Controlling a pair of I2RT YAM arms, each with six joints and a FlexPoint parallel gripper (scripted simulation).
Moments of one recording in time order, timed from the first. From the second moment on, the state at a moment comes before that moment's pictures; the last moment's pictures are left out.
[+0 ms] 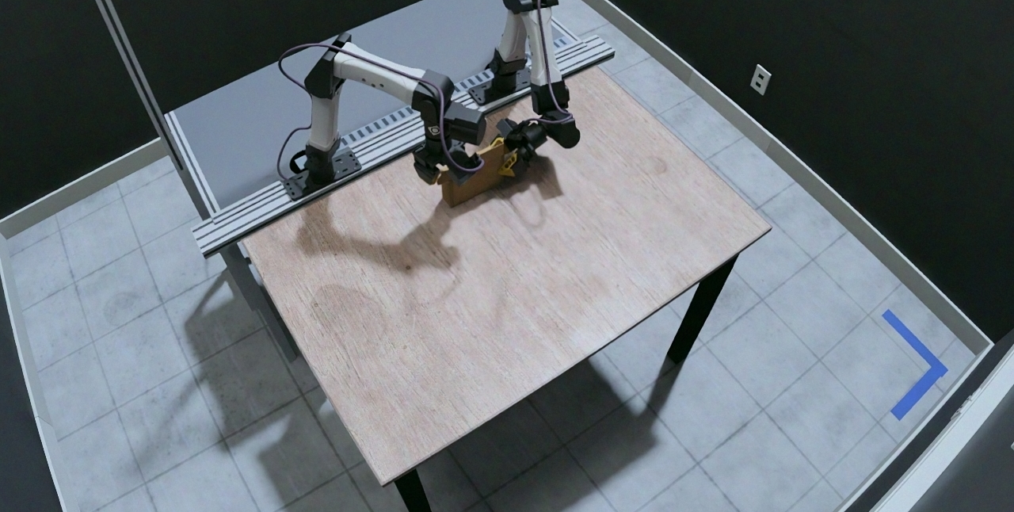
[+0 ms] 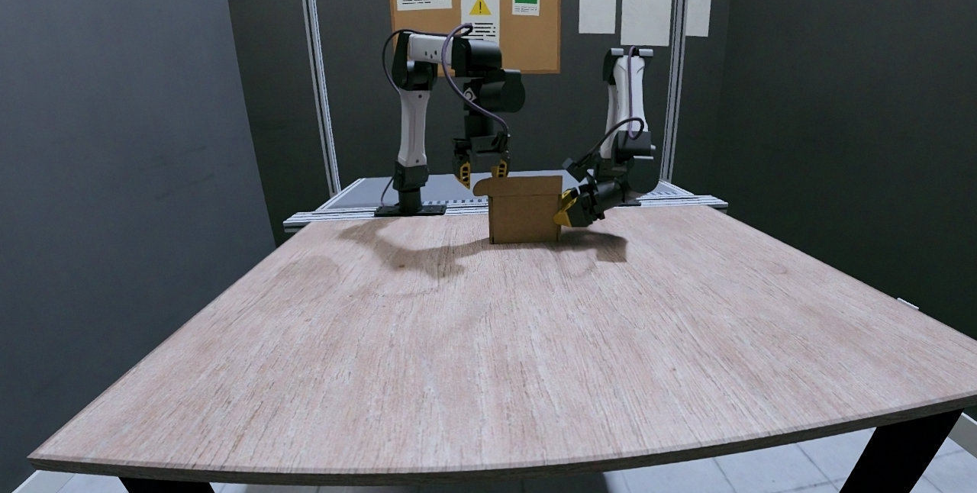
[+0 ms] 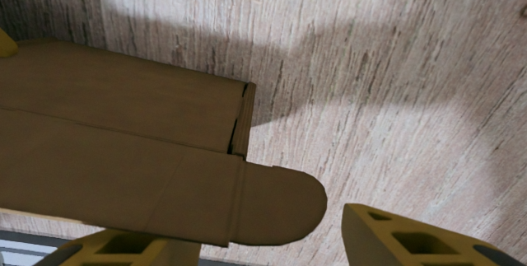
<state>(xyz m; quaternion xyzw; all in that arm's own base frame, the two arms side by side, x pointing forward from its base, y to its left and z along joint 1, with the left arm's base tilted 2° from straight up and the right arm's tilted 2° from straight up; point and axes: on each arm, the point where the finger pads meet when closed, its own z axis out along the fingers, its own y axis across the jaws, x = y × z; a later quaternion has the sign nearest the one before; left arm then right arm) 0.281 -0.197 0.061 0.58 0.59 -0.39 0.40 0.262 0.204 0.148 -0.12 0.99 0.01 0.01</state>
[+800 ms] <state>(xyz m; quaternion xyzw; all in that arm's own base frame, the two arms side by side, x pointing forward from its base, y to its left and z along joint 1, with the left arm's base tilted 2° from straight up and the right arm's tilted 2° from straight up) 0.281 -0.197 0.061 0.58 0.59 -0.39 0.40 0.263 0.210 0.148 -0.12 0.99 0.01 0.01</state>
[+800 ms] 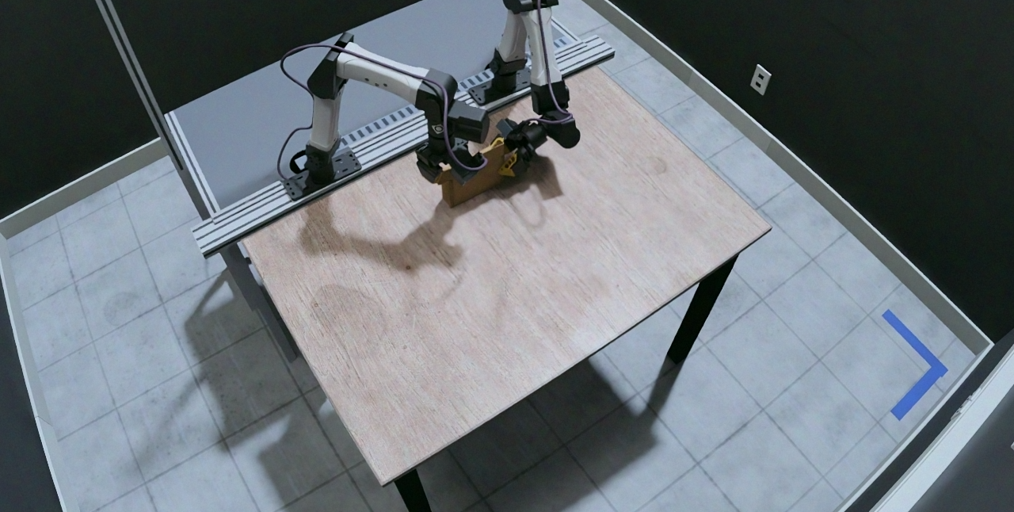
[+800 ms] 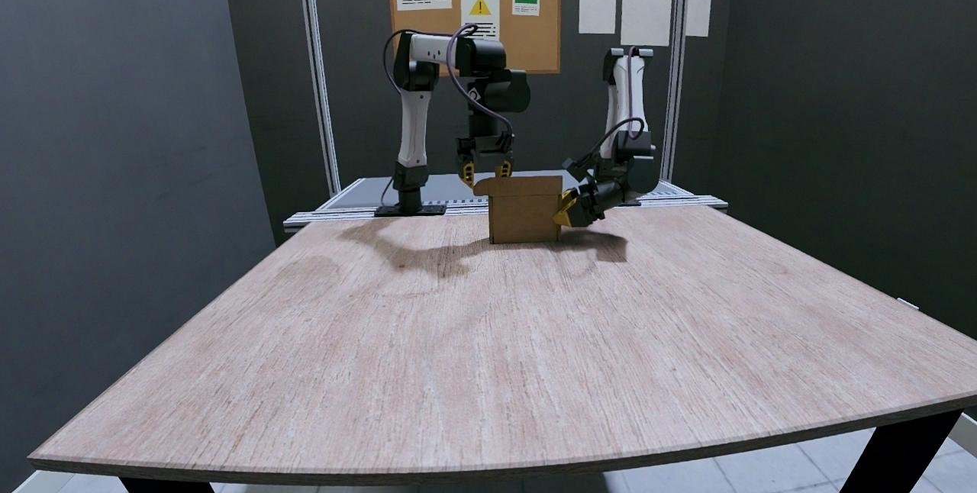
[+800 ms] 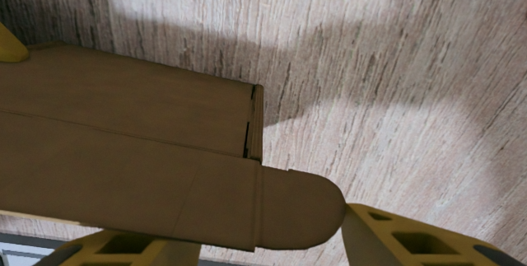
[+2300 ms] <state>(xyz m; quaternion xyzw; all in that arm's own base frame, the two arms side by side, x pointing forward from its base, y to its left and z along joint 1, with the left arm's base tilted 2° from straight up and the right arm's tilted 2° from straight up) 0.281 -0.197 0.061 0.58 0.59 -0.39 0.40 0.260 0.212 0.148 -0.06 1.00 0.00 0.01</state>
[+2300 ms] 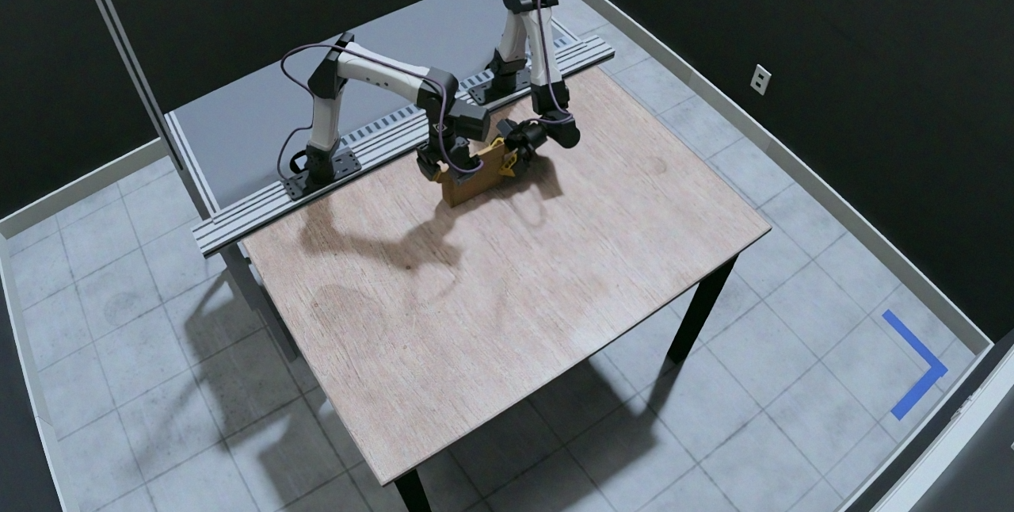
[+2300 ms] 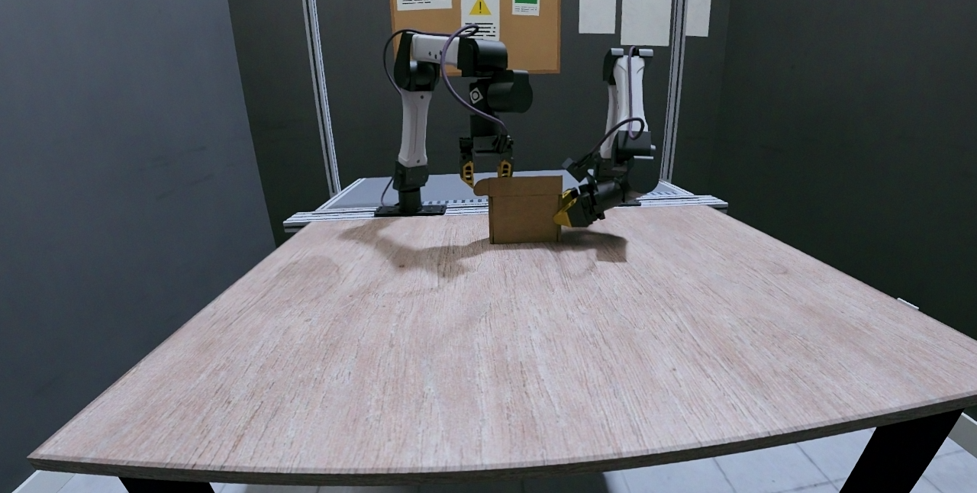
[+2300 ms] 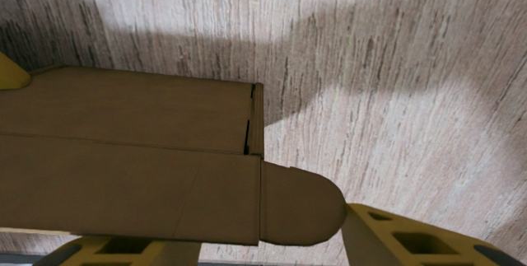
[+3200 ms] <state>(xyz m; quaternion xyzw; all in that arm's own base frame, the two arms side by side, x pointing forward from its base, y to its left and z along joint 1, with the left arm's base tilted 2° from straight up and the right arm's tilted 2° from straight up) 0.281 -0.197 0.061 0.58 0.59 -0.39 0.40 0.259 0.214 0.148 -0.01 1.00 0.00 0.01</state>
